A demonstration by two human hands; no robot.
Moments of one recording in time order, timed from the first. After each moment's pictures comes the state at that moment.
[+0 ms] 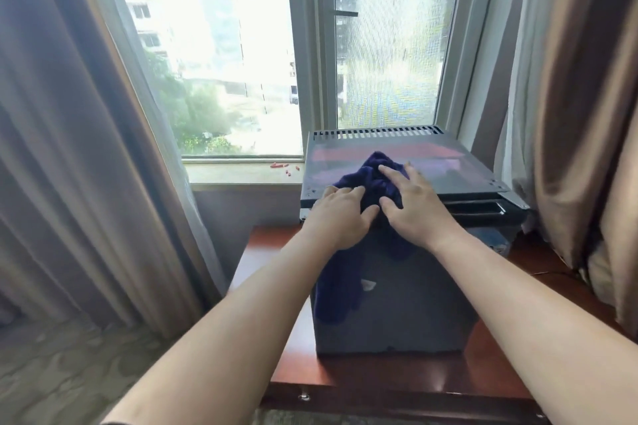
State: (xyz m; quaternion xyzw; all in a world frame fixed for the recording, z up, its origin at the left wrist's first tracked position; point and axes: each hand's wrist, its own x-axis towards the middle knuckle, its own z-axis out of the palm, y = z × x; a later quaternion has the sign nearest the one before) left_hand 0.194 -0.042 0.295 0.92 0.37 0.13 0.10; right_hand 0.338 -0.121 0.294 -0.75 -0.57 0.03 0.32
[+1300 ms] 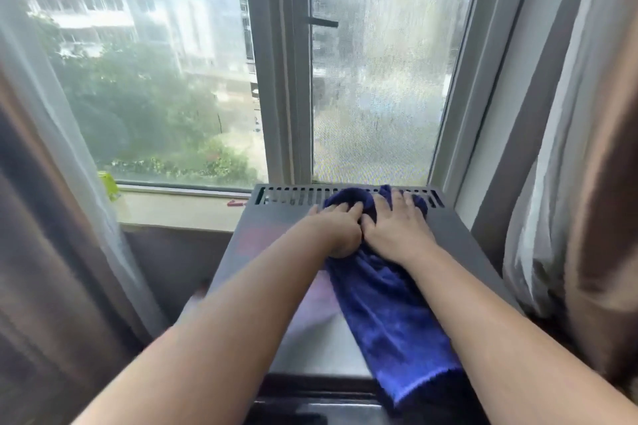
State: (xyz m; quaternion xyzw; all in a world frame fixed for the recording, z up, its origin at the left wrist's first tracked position) left_hand 0.406 0.166 0.309 0.91 0.39 -0.04 0.09; right_hand 0.524 0.105 0.291 -0.84 -0.53 0.03 0.13
